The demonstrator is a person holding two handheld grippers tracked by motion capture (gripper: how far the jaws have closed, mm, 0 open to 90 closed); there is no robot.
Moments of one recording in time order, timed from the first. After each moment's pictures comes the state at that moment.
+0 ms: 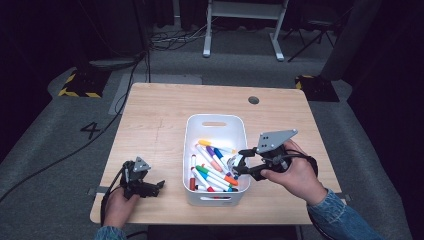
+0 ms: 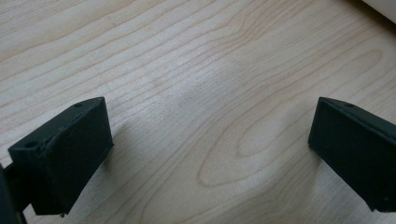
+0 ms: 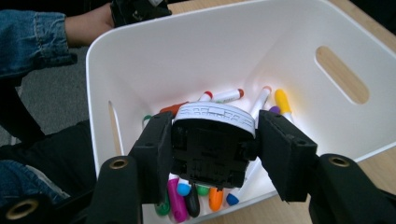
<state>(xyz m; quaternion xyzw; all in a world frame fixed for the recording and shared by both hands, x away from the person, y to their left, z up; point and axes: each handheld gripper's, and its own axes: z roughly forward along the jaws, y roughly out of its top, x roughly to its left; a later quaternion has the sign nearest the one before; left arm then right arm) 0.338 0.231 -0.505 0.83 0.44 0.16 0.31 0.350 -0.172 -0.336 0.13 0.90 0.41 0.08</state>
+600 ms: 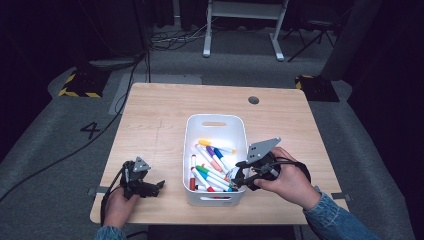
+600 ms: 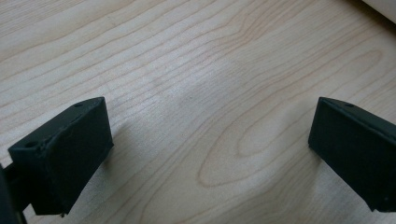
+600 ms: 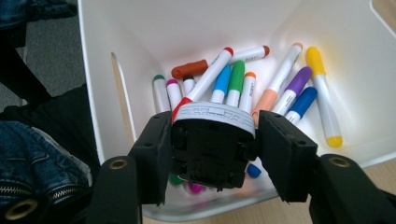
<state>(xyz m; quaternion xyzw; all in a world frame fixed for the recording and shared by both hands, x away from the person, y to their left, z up) 0.338 0.231 -0.505 0.83 0.44 0.16 0.31 0.345 -0.159 -0.361 0.12 0.93 0.34 0.05</state>
